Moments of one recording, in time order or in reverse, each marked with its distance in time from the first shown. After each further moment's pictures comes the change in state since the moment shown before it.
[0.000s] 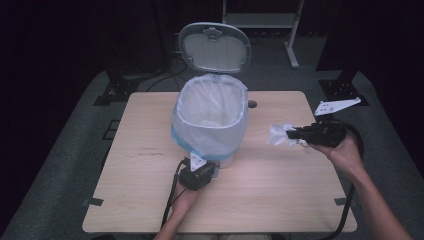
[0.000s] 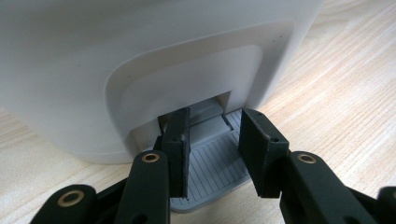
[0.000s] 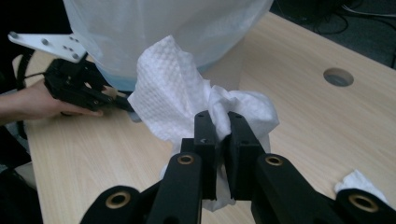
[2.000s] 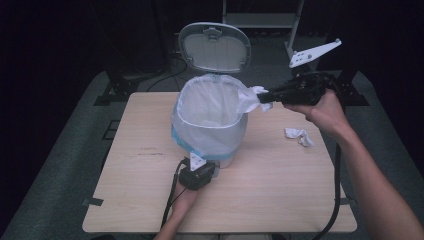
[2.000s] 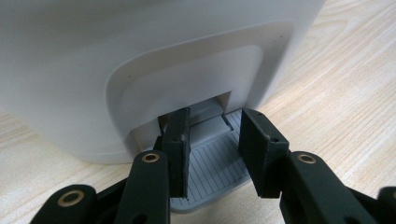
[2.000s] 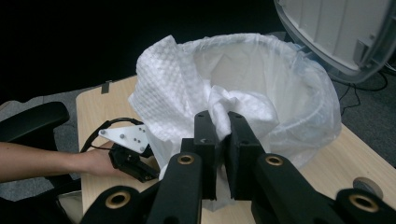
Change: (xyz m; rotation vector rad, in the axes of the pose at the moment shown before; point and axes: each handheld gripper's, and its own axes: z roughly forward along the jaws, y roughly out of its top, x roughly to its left) left arm 0.001 0.000 0.000 0.009 -0.001 0.008; right arm 0.047 0.141 0.000 -0.035 0.138 -0.158
